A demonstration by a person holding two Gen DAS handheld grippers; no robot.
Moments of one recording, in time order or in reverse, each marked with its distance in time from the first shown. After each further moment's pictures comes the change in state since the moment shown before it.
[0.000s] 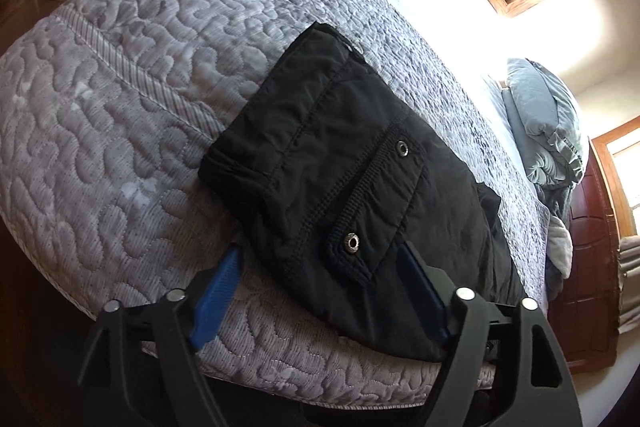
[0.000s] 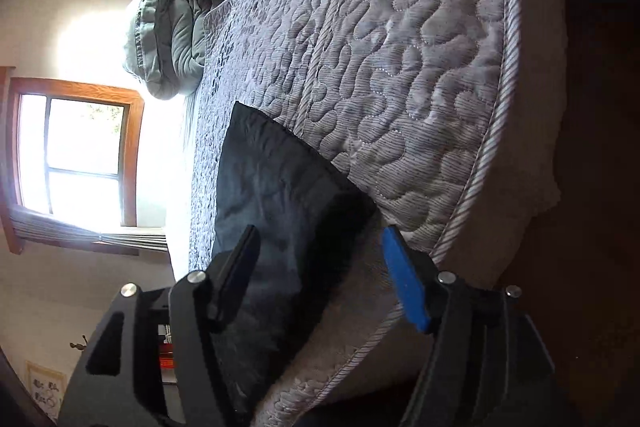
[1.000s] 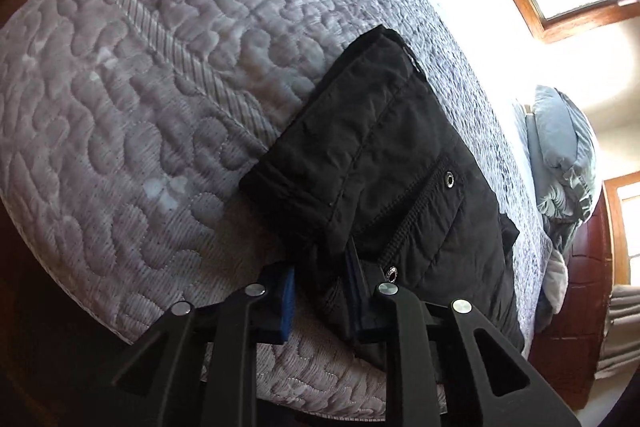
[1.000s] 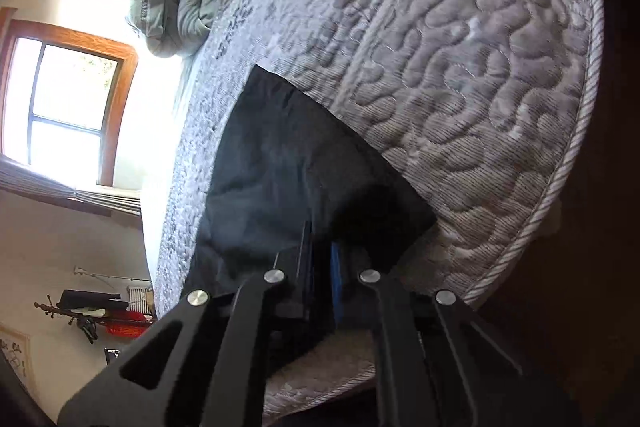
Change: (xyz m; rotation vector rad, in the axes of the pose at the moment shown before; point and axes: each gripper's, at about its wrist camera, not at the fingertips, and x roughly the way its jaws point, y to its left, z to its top) left arm 0.017 0.034 0.015 -0.170 0.054 0.019; right arm 0.038 0.048 0.003 -0.159 0.064 -0.096
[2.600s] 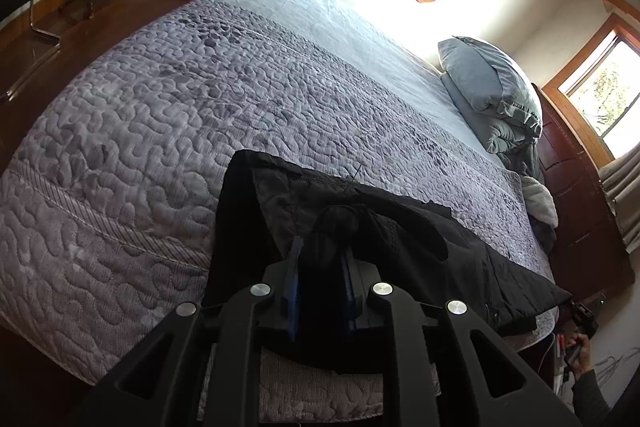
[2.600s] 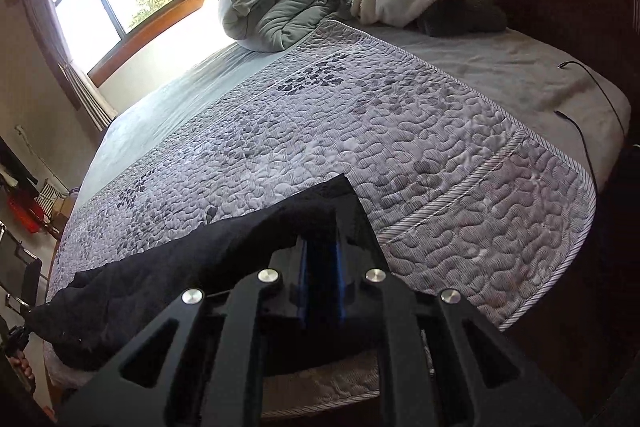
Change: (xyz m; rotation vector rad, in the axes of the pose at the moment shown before) left arm -0.068 -0.059 0.019 0.471 -0.127 -0.122; right arm -0.062 0.112 0.012 -0.636 -0.215 -0.203
